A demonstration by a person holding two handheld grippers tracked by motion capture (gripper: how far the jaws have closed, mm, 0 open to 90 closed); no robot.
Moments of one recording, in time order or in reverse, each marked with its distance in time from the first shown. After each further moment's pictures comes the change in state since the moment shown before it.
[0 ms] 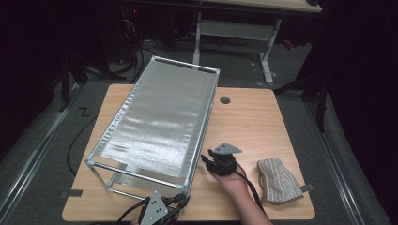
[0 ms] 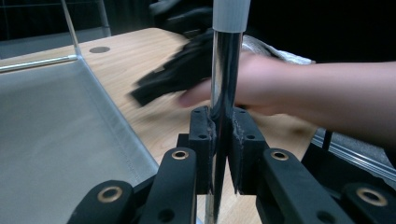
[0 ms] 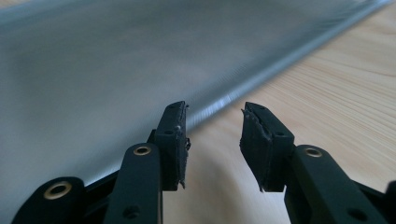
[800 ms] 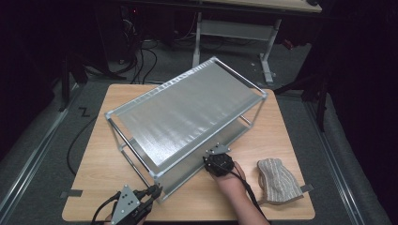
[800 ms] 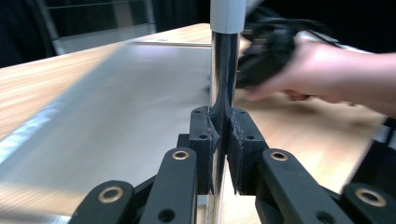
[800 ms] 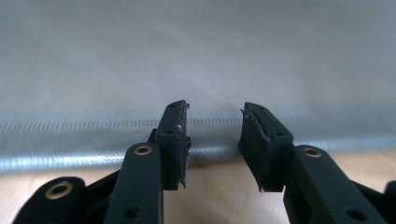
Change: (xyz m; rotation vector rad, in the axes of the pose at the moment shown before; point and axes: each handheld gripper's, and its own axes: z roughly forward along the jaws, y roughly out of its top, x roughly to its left) left arm 0.053 -0.010 -0.045 0.017 0.180 -0.017; right arm 0.011 -0.001 0.003 0.159 -0.159 -0.090
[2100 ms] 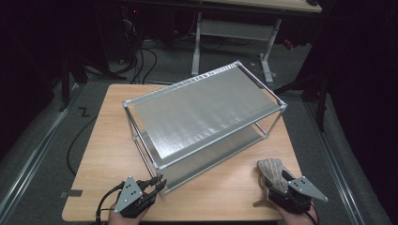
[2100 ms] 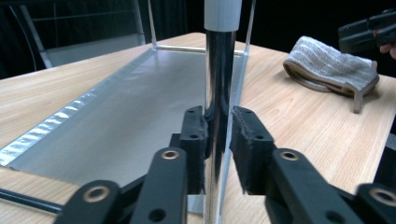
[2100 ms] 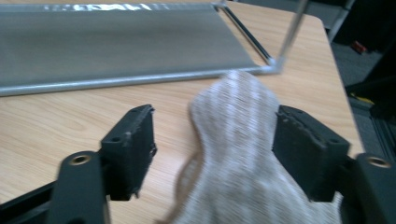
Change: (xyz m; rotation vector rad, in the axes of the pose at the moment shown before) left arm 0.010 0.002 0.025 -0.032 -0.076 0.030; right arm -0.086 -0.131 -0.163 -0.269 -0.198 0.249
